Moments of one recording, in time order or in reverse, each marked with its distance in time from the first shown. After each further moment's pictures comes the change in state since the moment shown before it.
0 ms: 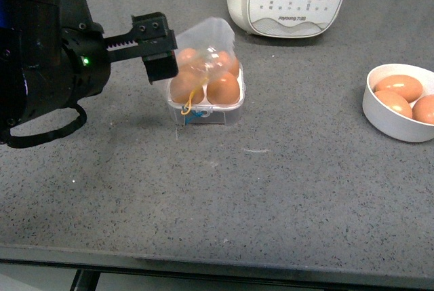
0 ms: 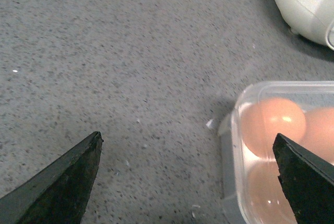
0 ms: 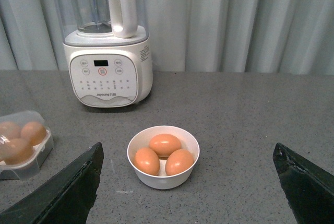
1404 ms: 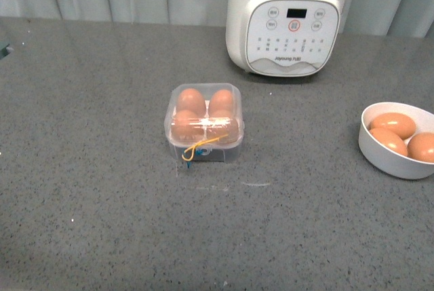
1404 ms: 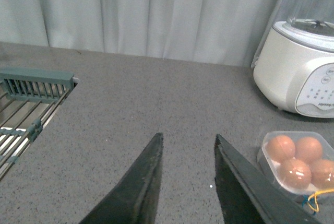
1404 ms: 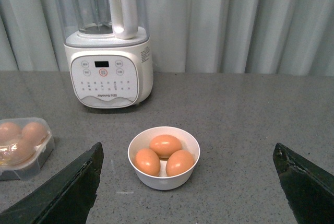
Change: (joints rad) left arm 0.395 -1.010 -0.621 0.066 0.322 0.321; right arm 0.000 0.000 0.000 0.000 0.000 0.000
